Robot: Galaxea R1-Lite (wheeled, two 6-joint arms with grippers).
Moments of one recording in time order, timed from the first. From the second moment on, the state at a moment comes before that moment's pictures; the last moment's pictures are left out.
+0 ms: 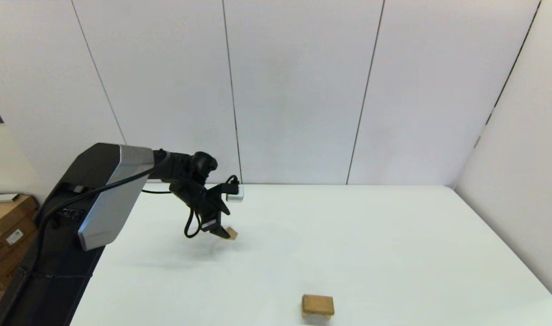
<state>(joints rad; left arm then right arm) -0.23 2.58 -1.97 0.64 -0.42 1.15 0.00 0.00 0.00 0.00 0.03 -0.03</state>
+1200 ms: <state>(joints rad) -0.24 2.53 -1.93 0.63 -0.36 1.28 0.00 0.00 0.00 0.00 0.03 -0.03</state>
